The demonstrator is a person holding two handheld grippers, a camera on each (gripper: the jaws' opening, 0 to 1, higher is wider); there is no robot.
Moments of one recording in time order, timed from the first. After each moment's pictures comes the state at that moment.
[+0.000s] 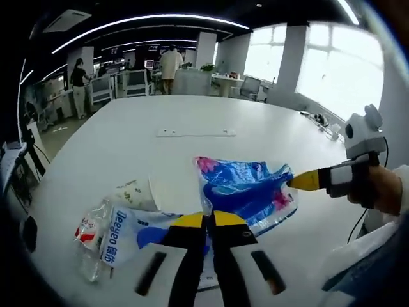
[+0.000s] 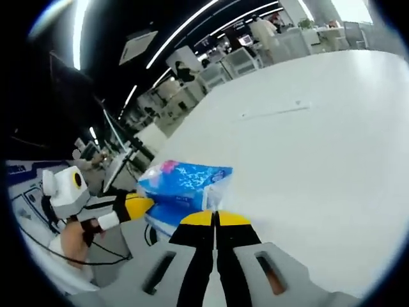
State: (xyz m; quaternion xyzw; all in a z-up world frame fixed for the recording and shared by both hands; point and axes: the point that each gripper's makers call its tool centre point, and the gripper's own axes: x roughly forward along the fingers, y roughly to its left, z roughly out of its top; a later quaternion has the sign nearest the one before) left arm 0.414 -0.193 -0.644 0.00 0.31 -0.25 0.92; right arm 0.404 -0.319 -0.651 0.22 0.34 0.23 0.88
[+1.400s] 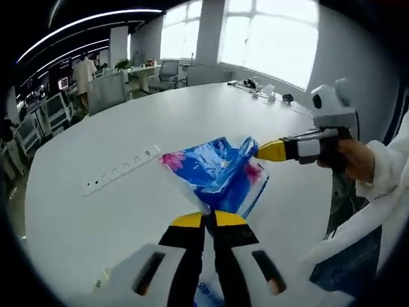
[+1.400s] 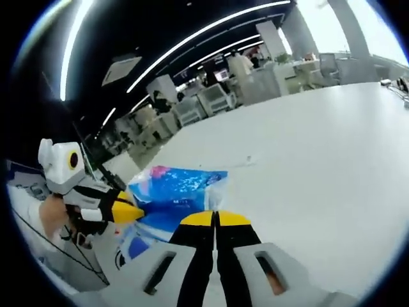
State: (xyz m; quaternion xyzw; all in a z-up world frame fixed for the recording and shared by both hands) left arm 0.458 -0.316 -0.589 0.11 0.32 -0.48 0.81; right arm 0.452 -0.430 -0.583 0.18 0.26 0.15 0.94
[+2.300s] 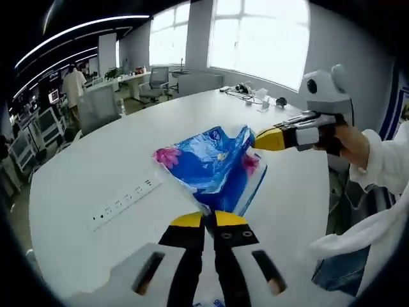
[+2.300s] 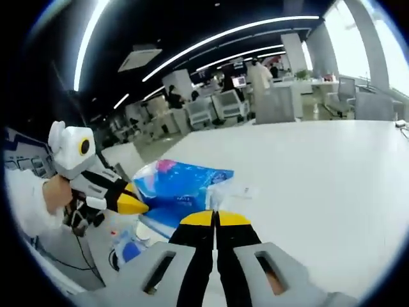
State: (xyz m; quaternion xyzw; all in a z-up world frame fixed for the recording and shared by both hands) left arm 0.504 -0.356 -0.552 0.13 0.31 -0.50 0.80; right arm 0.497 -0.463 -0.535 0.11 0.25 0.17 0.95
